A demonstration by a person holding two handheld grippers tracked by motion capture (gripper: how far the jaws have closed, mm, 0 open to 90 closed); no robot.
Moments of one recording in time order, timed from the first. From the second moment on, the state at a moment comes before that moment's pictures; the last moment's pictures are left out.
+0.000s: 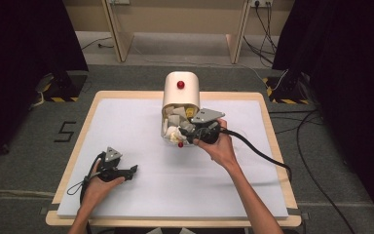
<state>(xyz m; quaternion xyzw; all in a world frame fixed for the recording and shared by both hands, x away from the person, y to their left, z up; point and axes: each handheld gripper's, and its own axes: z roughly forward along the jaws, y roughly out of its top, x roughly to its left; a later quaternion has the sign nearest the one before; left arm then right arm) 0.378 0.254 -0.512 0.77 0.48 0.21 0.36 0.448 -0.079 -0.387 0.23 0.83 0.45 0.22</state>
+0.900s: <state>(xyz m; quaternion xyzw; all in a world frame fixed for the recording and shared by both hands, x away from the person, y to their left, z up) 0.378 0.254 -0.512 0.77 0.48 0.21 0.36 0.437 -0.094 -0.366 0.23 0.79 0.51 0.25</state>
